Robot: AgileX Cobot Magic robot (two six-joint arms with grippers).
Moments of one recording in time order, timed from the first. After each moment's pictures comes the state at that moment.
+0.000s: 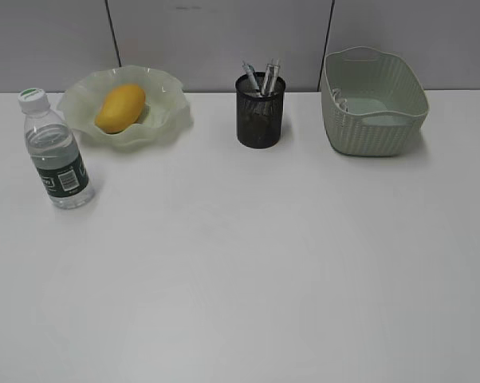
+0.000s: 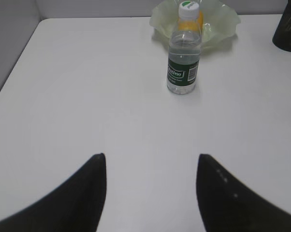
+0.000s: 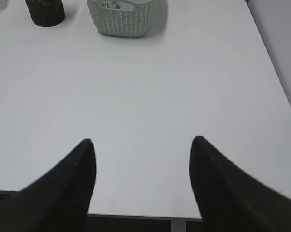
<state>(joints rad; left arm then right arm) -0.04 -0.01 -0.52 0.02 1.07 -0.04 0.07 -0.01 -0.50 0.01 1.04 -0.05</state>
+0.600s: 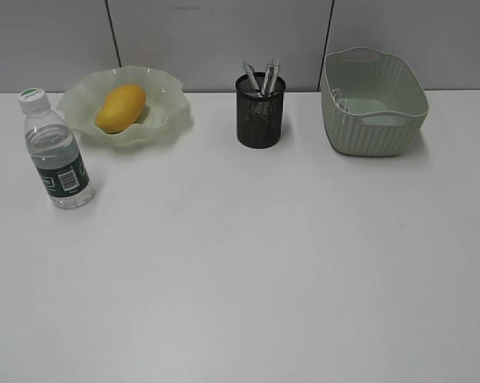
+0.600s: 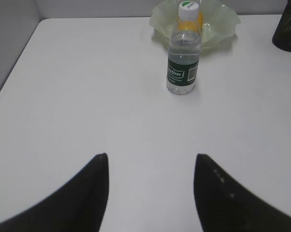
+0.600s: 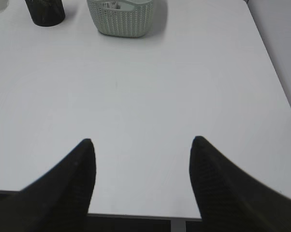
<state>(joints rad) -0.04 -0.01 -0.52 0.02 1.07 -0.04 0.07 -0.01 -0.50 0.01 1.04 -0.05</state>
